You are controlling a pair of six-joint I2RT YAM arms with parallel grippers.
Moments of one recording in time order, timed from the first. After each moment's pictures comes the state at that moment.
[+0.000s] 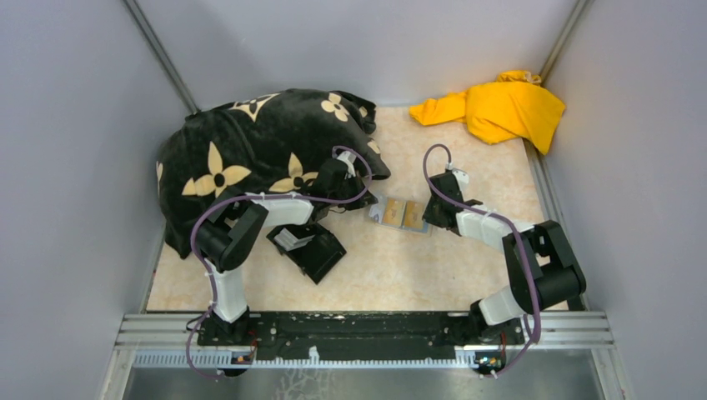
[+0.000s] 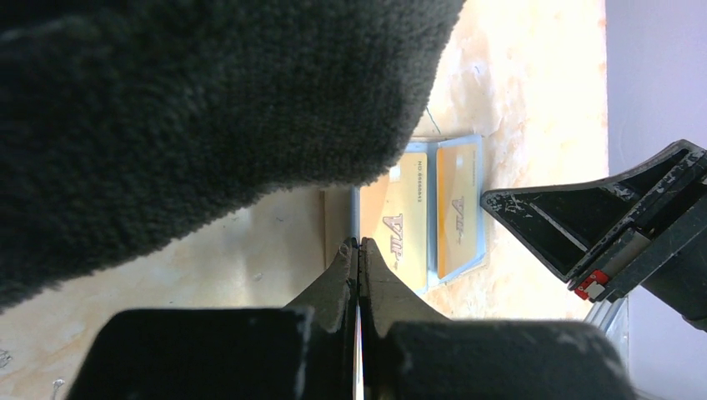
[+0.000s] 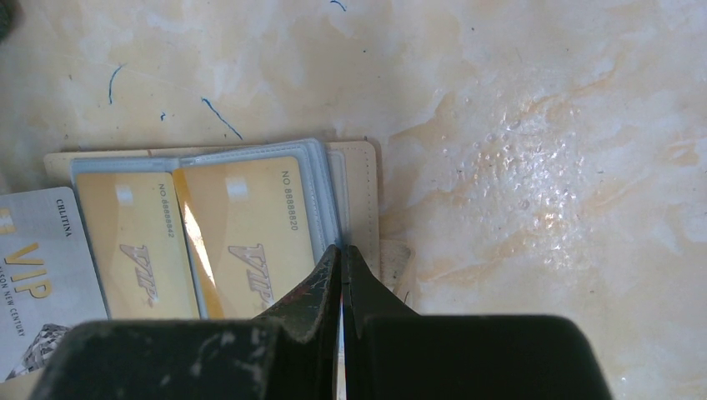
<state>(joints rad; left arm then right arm) -0.68 1.91 1.03 0.34 0.20 -0.76 0.35 1.47 0.68 -0.14 0.22 0.65</state>
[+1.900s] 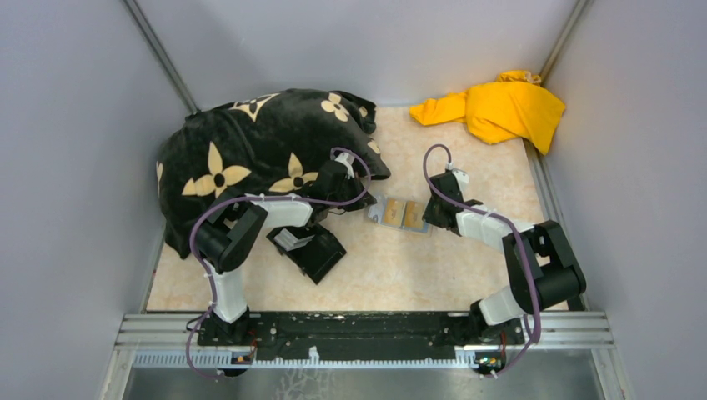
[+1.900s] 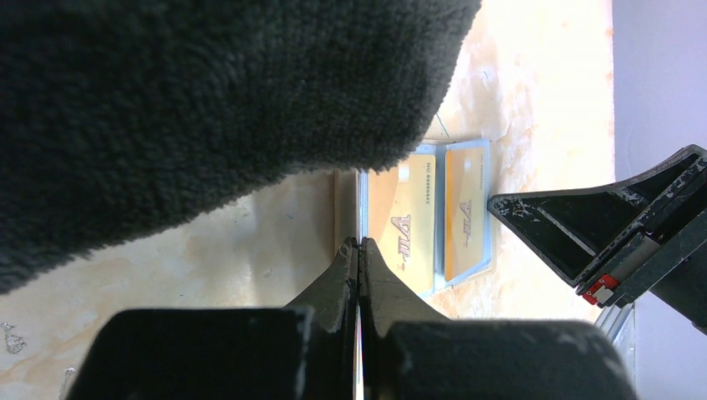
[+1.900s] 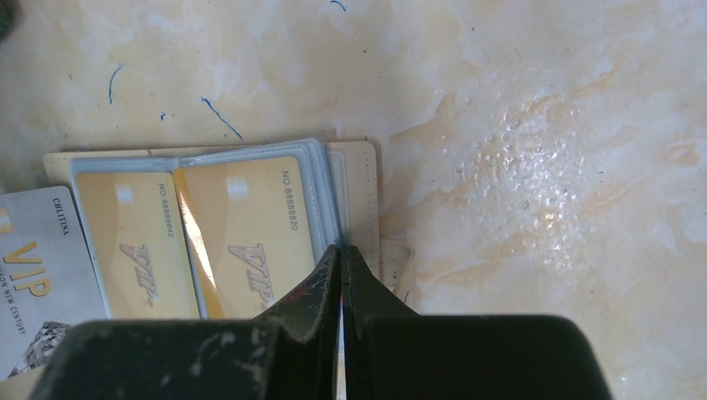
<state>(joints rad) -0.69 1.90 1.01 0.36 0.15 -0.77 0.35 1.47 0.68 -0.14 0.22 0.65</state>
